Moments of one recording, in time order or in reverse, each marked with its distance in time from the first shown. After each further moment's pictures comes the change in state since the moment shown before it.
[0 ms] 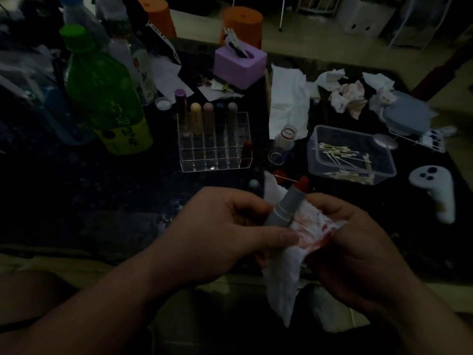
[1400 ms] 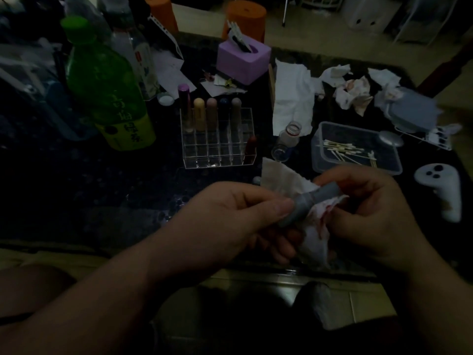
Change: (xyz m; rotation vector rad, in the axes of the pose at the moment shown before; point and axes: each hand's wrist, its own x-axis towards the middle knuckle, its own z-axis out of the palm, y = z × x) left_hand 0.006 -0.003 0.000 -0.375 -0.126 -0.050; right_hand 0.014 -0.026 -0.002 -0.568 -0.084 -0.453
